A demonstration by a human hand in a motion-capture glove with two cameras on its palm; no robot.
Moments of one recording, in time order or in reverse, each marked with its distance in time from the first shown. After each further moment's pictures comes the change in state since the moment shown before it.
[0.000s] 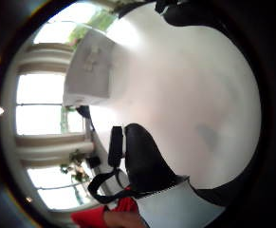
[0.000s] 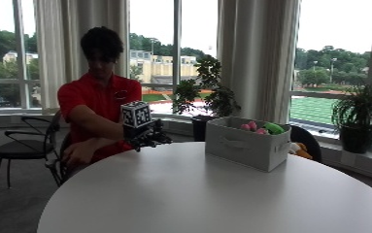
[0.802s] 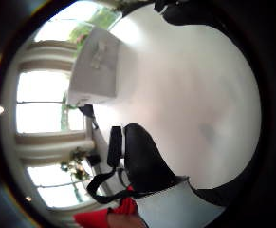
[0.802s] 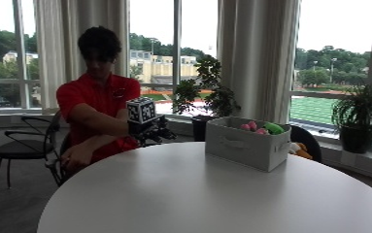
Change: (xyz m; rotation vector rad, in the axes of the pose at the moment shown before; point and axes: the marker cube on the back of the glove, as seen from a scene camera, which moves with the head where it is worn) arm -0.019 -0.010 -0.014 -0.008 -0.017 -0.009
